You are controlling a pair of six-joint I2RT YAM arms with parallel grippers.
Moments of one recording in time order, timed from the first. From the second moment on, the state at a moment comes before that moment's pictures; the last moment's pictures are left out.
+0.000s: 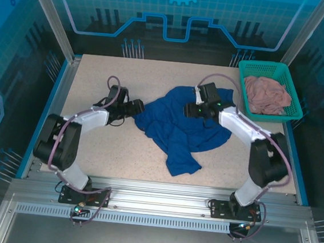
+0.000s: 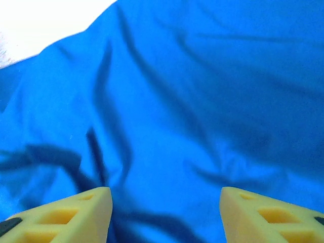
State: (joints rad) left arm -0.21 1.67 0.93 -0.10 0.14 -0.65; right arm 0.41 1.71 1.24 -0.45 -0.03 0.23
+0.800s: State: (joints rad) left arm -0.21 1.86 1.05 -0.07 0.39 -0.66; right arm 0.33 2.28 1.84 -0.72 -0.10 0.03
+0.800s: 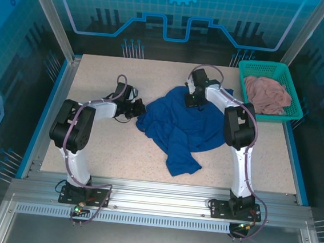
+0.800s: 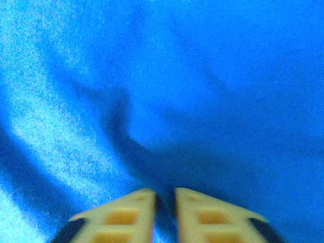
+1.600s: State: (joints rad) left arm -0.44 1.15 0.75 0.00 0.44 -0.44; right arm 0.38 1.34 0.91 -0.49 0.04 0.19
